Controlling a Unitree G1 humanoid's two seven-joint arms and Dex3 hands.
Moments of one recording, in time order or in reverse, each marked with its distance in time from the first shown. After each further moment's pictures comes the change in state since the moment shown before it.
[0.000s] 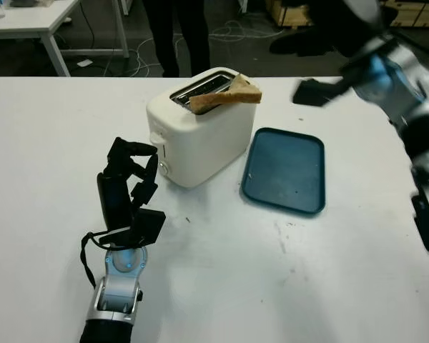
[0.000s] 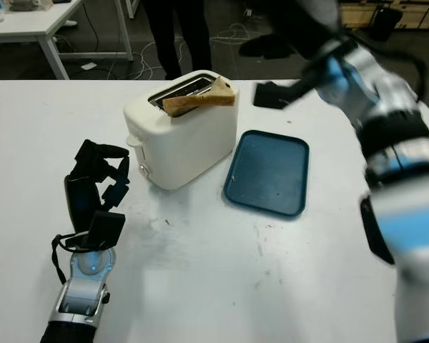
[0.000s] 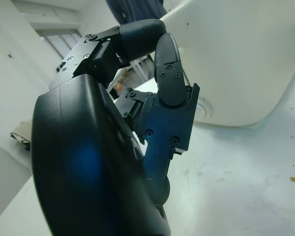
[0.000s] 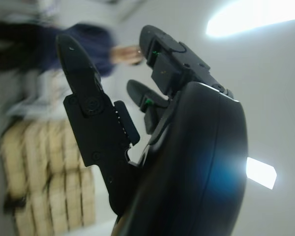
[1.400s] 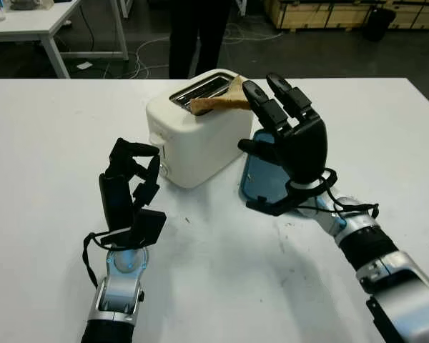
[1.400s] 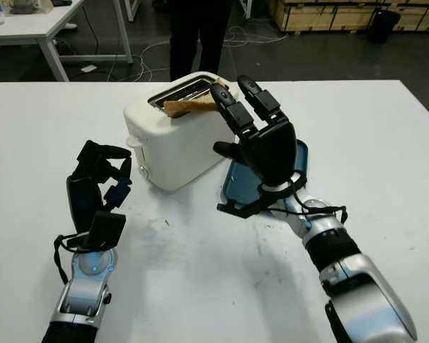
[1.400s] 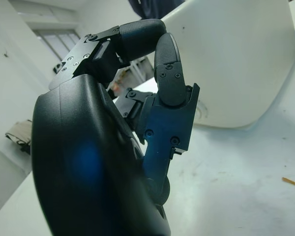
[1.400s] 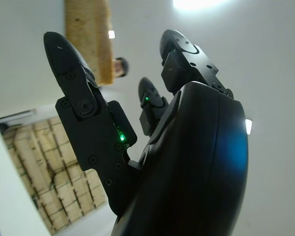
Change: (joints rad) left arm 0.002 -0.009 -0.009 0.003 -0.012 -0.001 -0.012; right arm 0.268 0.275 0.162 0.005 -0.351 0.331 -0.576
